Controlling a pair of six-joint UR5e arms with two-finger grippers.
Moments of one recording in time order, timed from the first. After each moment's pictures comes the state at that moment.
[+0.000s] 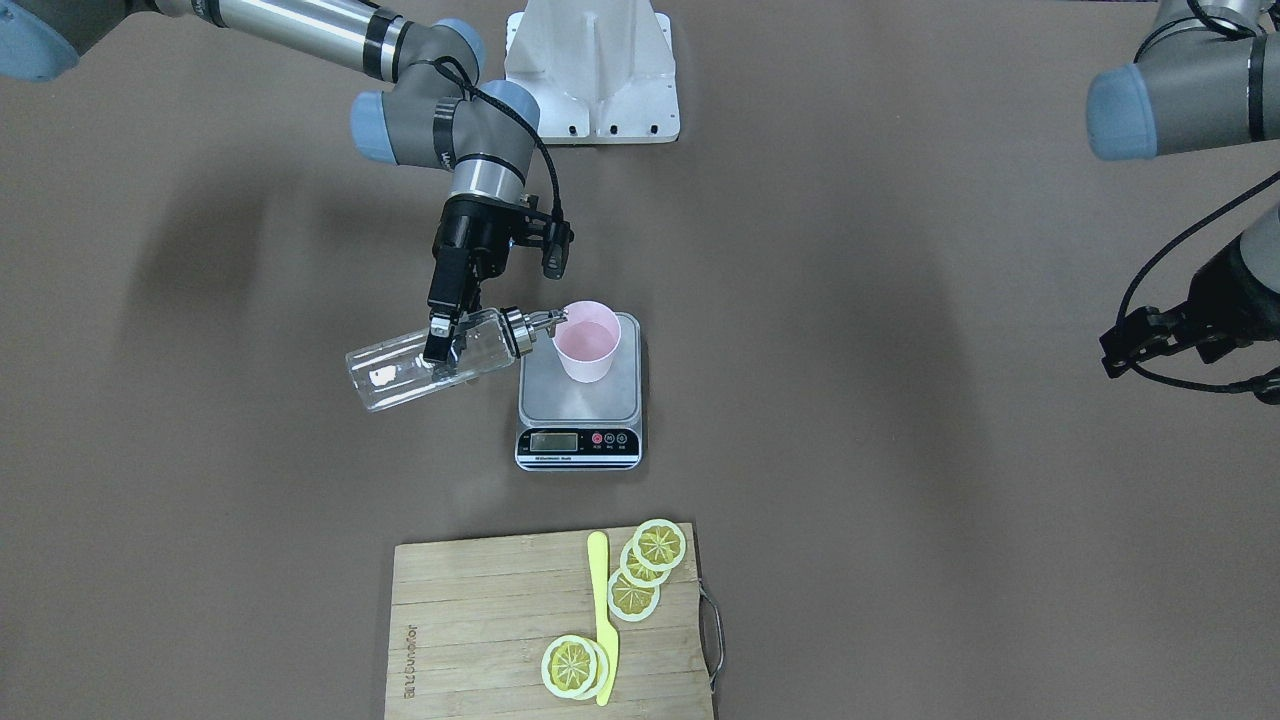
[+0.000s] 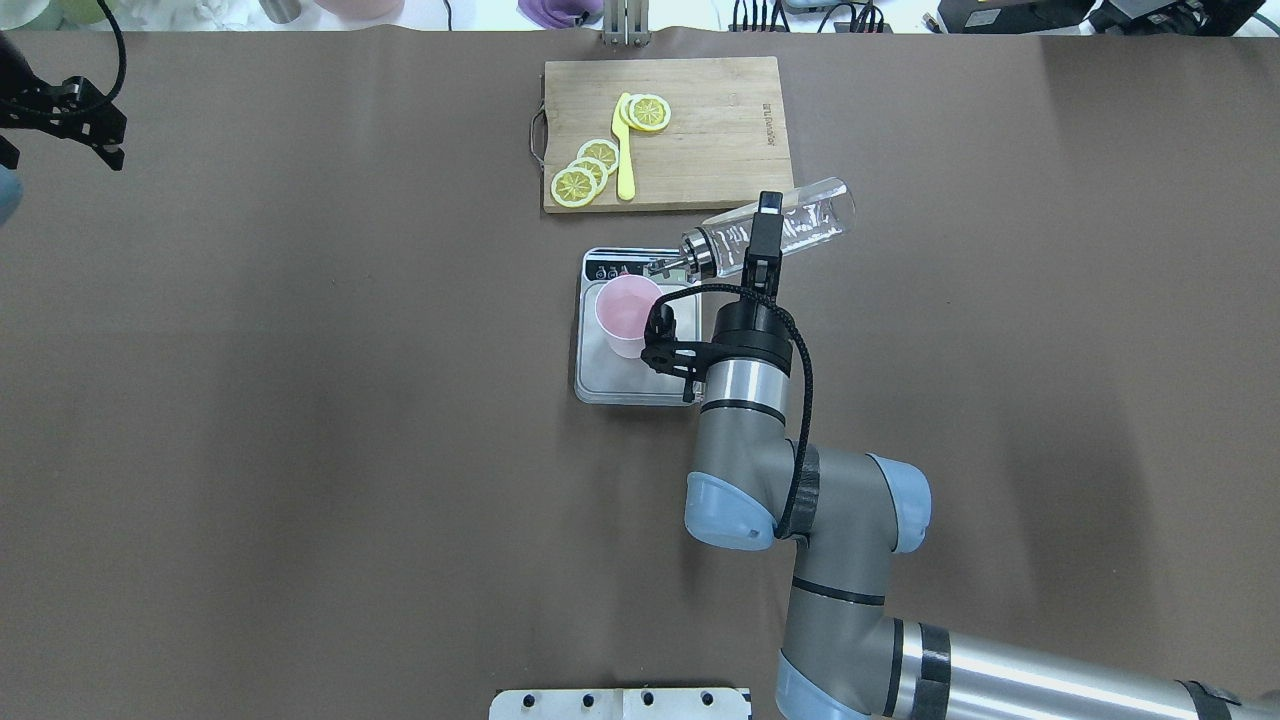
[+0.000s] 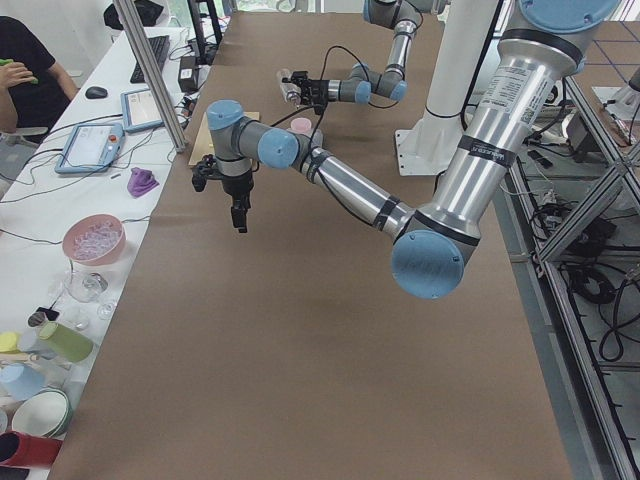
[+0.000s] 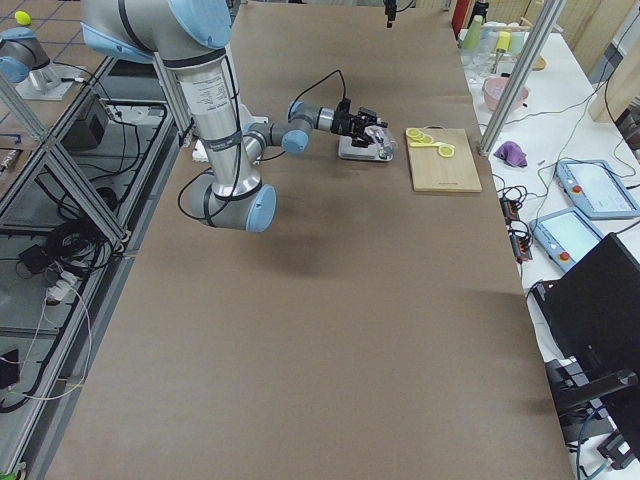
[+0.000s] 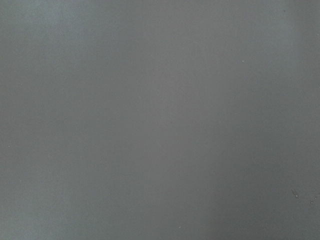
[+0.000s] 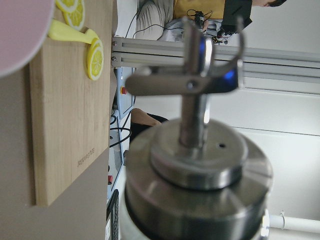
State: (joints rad) left arm -1.21 -1.97 -1.72 -1.34 -2.18 -0.55; right arm 0.29 -1.02 1.53 -1.30 0.27 -0.16
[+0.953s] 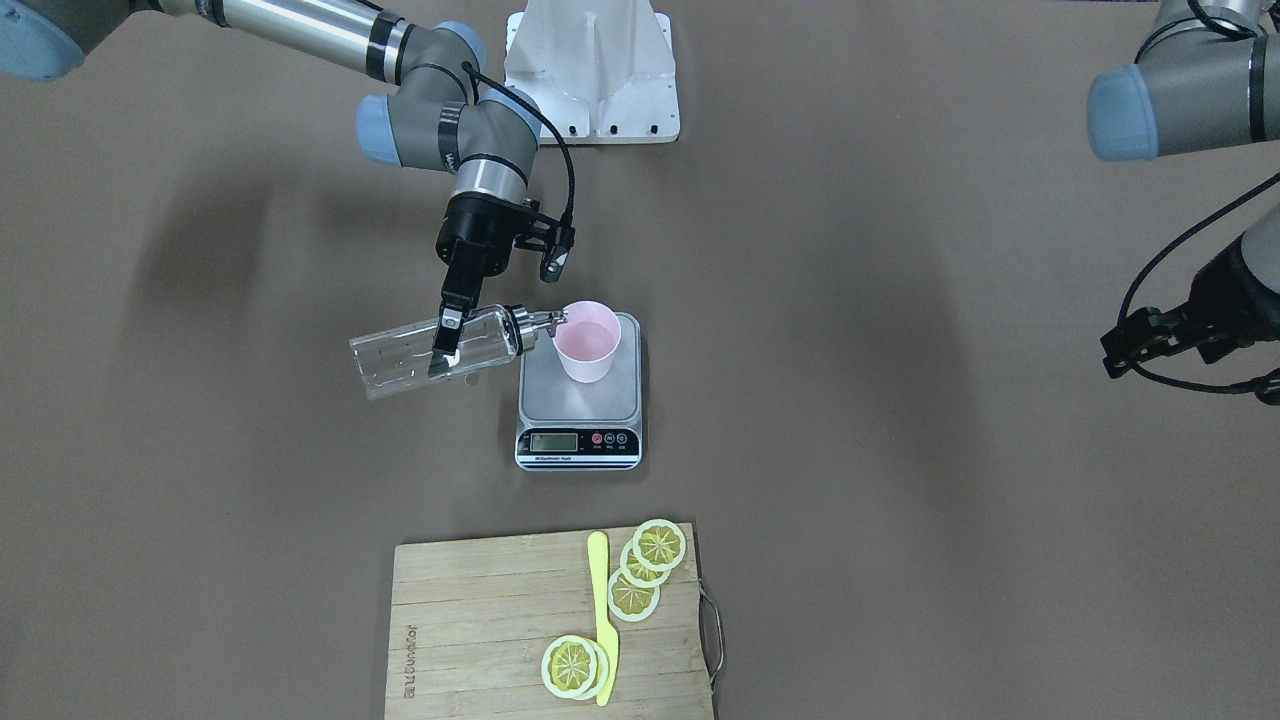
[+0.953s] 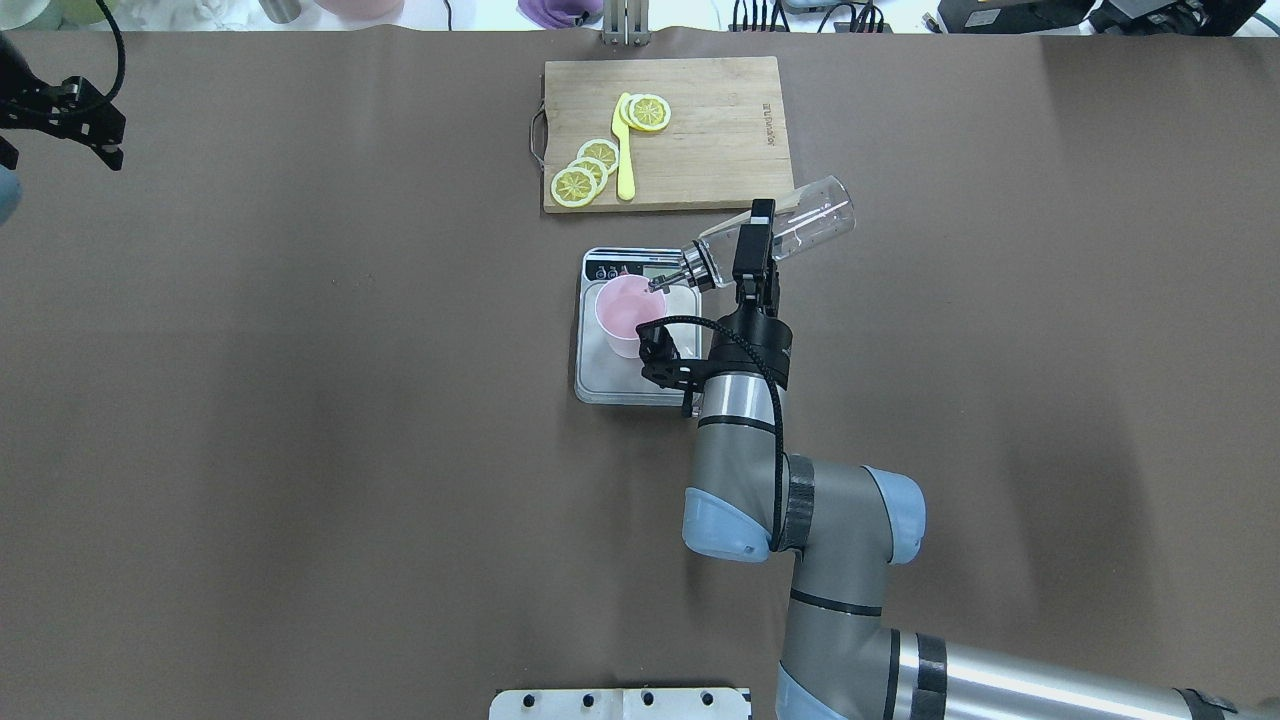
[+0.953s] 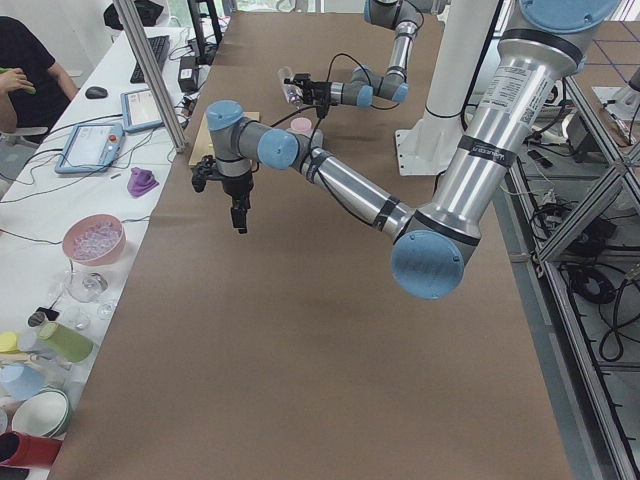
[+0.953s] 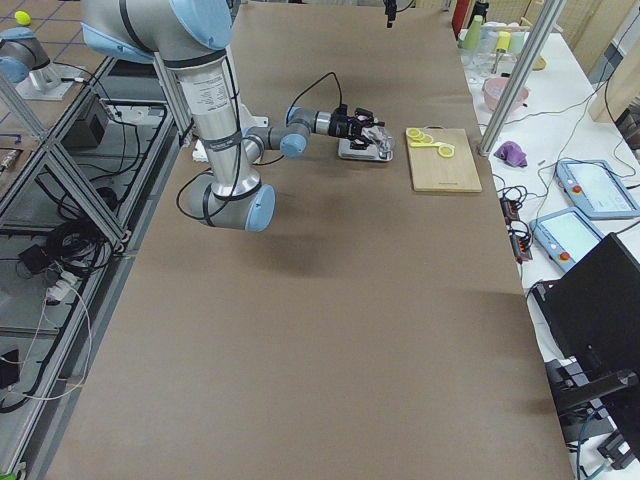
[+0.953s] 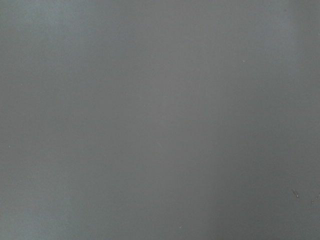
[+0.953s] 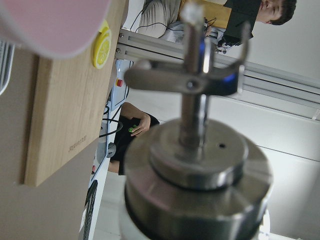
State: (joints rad) left arm -1.21 -1.97 -1.72 -1.34 -2.18 -0.55; right arm 0.27 -1.02 1.51 -1.29 0.20 -0.29
